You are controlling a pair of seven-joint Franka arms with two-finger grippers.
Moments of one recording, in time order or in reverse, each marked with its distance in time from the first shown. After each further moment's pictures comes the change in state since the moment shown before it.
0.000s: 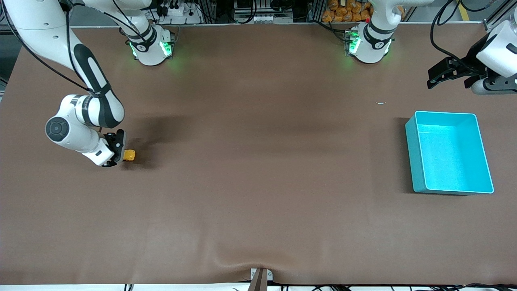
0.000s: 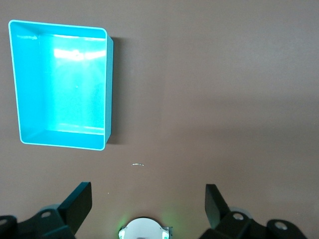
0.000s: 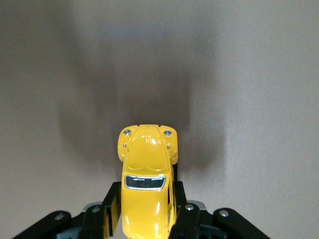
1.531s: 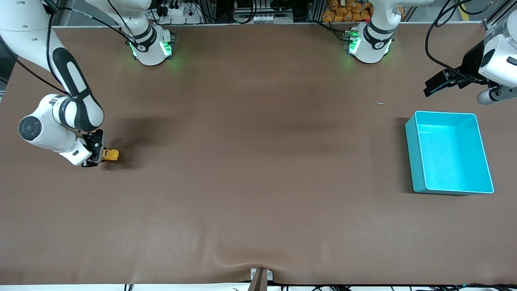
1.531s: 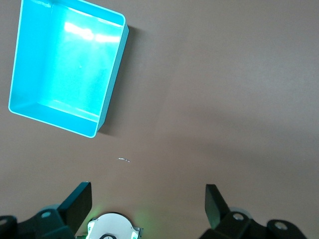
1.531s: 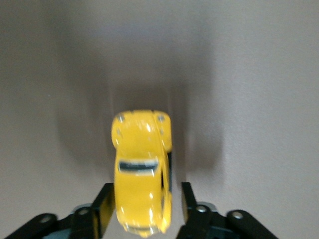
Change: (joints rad) left arm 0.003 0.000 0.001 -0.038 -0.012 0.036 -0.221; right arm -0.128 0.027 -0.002 0.059 0.000 -0.019 -0.116
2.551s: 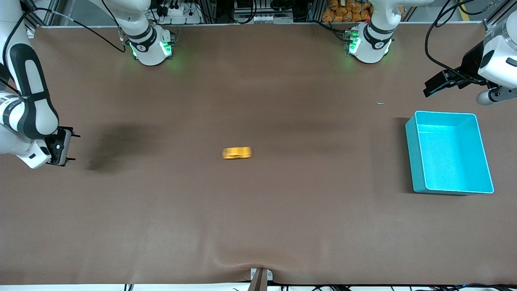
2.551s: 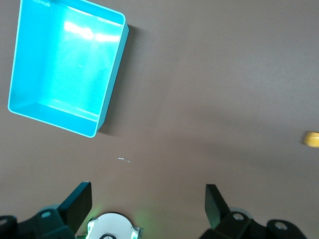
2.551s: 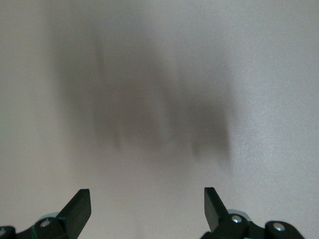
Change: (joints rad) left arm 0.000 0.000 0.000 -0.006 -0.001 0.003 0.000; right arm -0.137 0.010 -0.002 0.226 0.041 -0.391 -0.008
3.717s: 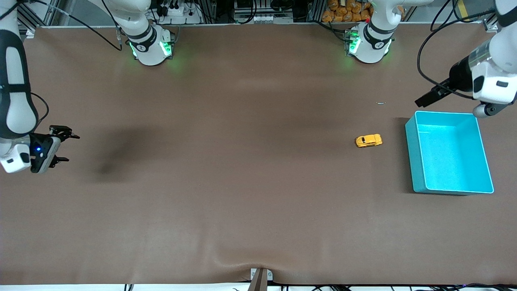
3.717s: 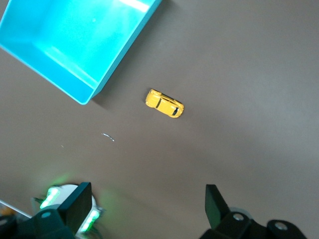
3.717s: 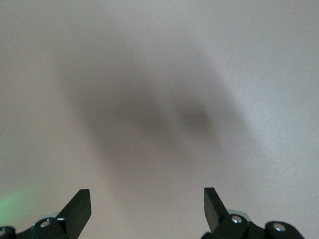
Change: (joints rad) left arm 0.021 0.000 0.001 -0.140 -0.045 0.077 -0.372; right arm 0.055 -0.058 0.022 0.184 0.107 -0.275 0.411
